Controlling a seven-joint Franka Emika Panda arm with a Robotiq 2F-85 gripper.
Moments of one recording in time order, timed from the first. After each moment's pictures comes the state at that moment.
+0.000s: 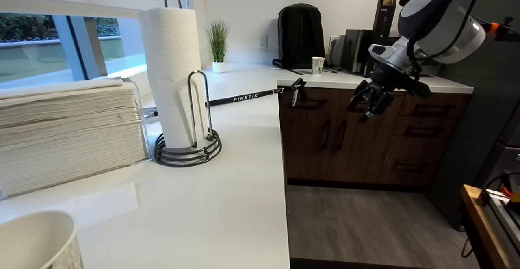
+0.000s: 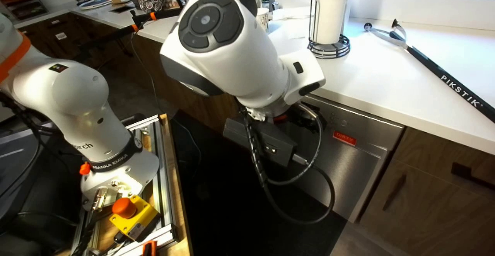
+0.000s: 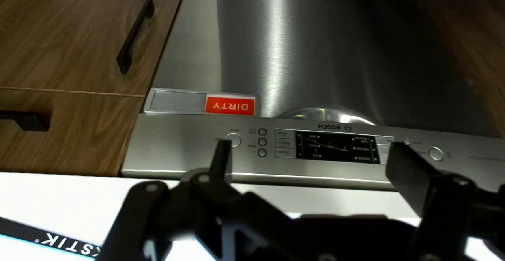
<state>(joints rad) 0.78 -0.28 -1.32 -2.60 0.51 2.76 -1.56</state>
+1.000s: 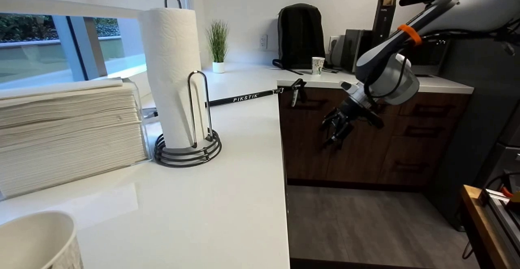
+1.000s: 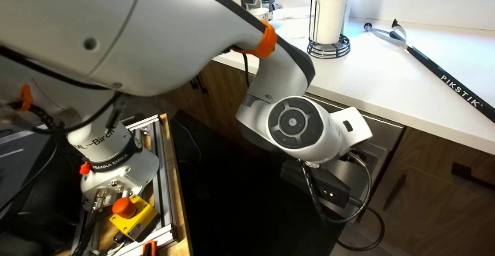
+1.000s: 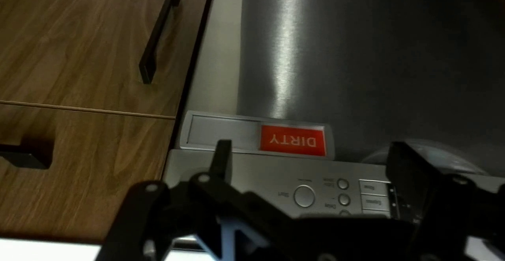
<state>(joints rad) 1.73 -0.70 -2.27 -2.28 0.37 3.02 -1.67</state>
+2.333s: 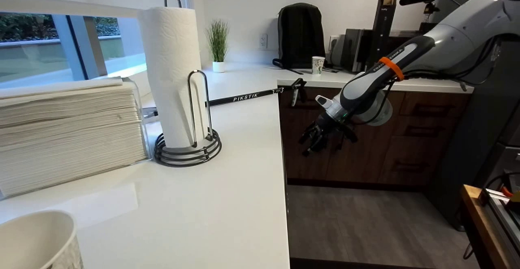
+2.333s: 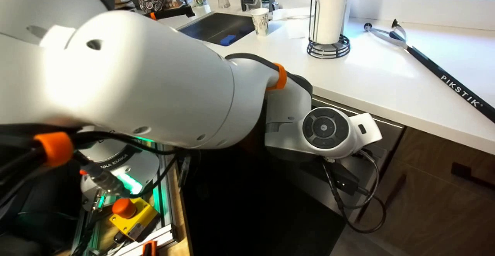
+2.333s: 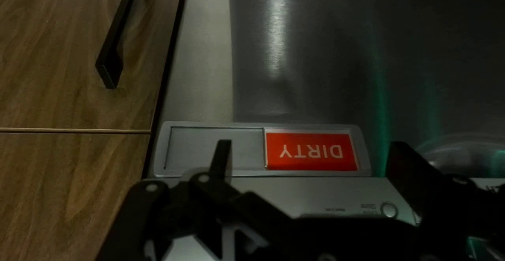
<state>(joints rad) 1.88 -0.98 -2.37 -2.08 -0.15 3.06 -1.18</state>
